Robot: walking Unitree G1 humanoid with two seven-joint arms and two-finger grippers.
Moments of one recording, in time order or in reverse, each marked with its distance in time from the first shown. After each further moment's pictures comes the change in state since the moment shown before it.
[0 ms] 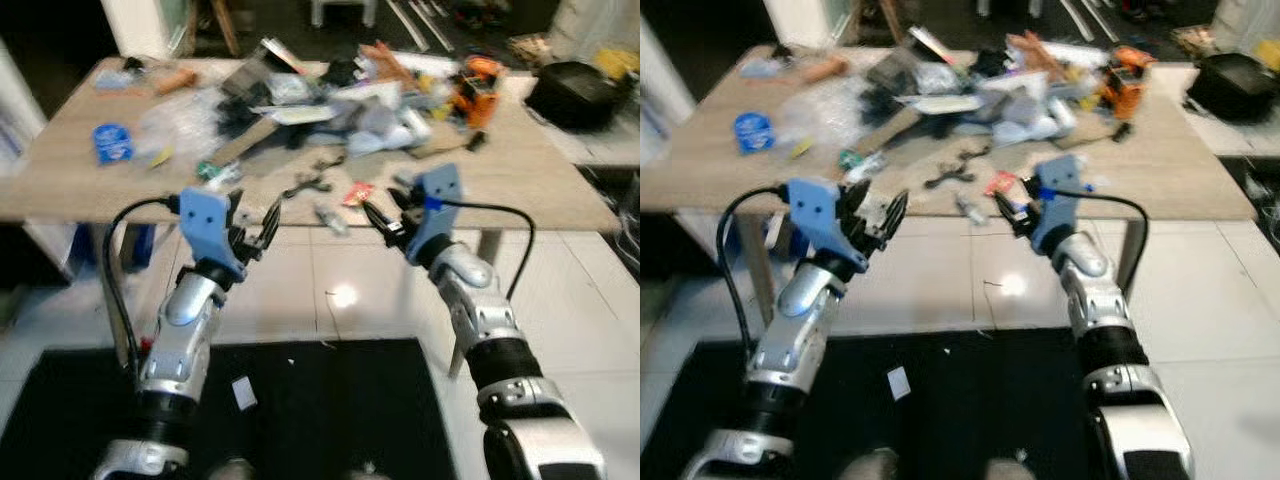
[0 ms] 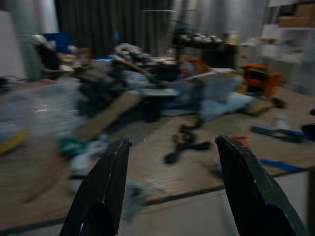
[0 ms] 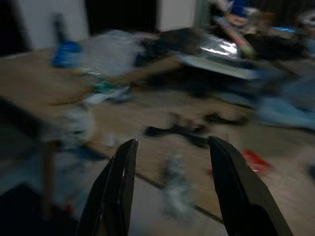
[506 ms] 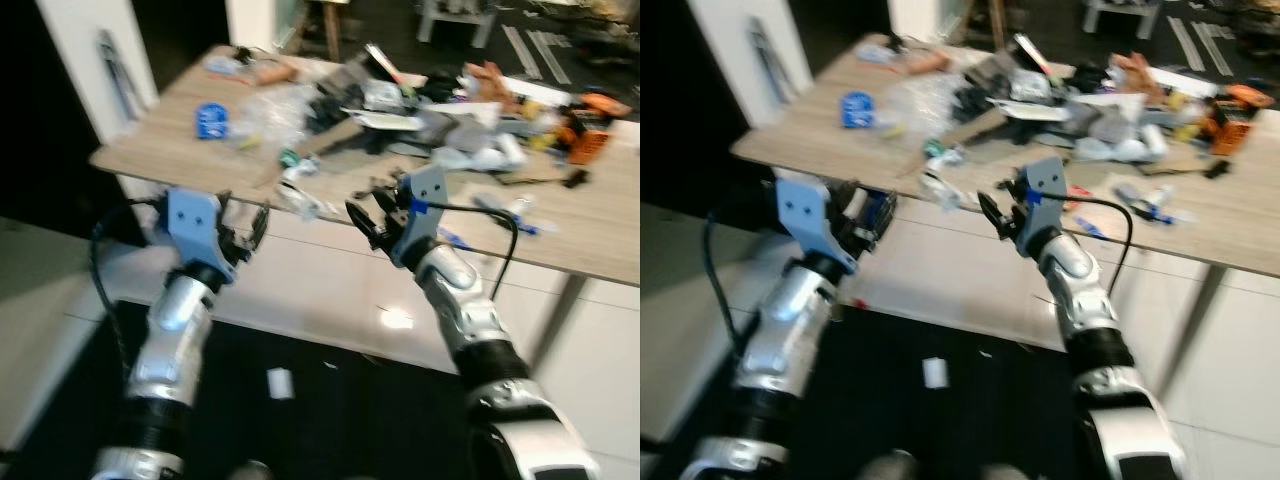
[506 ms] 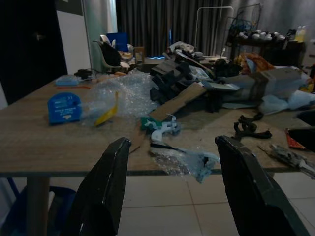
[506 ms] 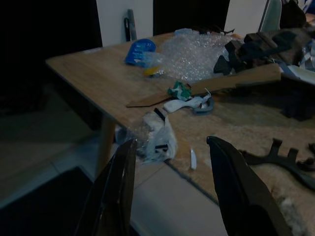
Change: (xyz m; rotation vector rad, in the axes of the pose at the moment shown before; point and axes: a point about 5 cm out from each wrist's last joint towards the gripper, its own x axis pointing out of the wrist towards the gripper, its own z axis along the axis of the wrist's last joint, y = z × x) left arm 0.003 -0.007 0.000 -0.002 -0.002 -0.034; right arm -0.006 -0.007 -0.004 -0.002 0.020 -0.027
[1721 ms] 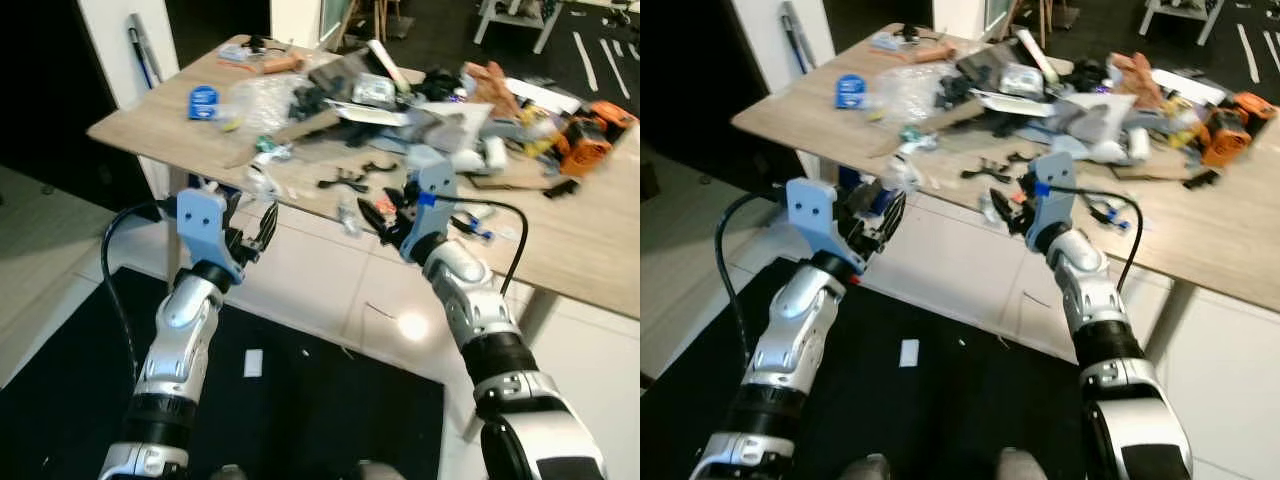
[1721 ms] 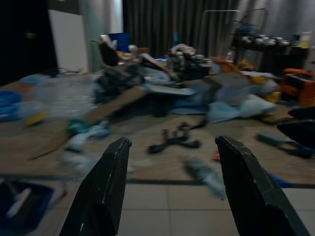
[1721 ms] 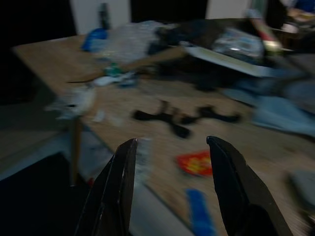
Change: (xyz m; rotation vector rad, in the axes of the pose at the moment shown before) left arm -0.003 0.001 -0.003 -0.014 0.019 -0.009; right arm 0.001 -0.004 -0.002 0.020 0.024 -0.050
